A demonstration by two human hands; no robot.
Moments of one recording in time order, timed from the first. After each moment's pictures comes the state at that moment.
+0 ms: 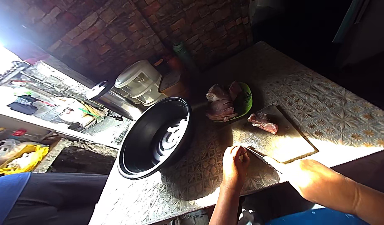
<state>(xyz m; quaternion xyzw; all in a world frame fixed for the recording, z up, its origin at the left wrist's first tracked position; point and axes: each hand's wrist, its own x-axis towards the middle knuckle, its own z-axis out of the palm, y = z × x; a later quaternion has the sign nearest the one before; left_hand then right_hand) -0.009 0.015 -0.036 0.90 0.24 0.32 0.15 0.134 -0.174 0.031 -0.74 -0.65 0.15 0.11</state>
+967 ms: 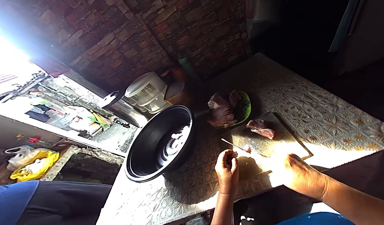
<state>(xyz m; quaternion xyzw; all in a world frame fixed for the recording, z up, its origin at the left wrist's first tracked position) -0.021 0.018 -0.042 0.76 0.30 0.43 0.38 0.139 -0.154 -0.020 -0.69 -0.63 -0.02 0.35</state>
